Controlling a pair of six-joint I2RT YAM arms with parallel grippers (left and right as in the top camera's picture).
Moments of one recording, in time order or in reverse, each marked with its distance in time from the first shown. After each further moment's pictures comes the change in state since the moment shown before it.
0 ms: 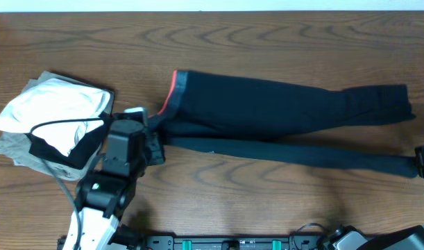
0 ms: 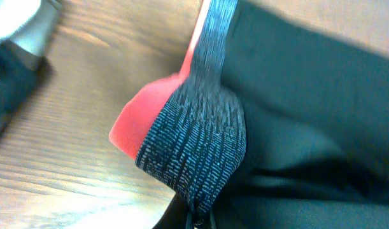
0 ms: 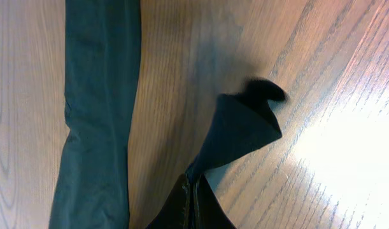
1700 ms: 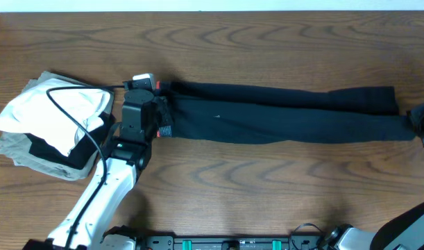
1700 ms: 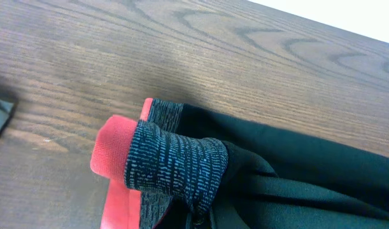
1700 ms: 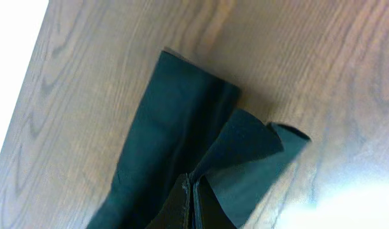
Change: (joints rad) left arm 0.016 0.424 0.000 0.621 -0.022 0.000; right arm 0.252 0.187 0.076 0.375 0.092 0.066
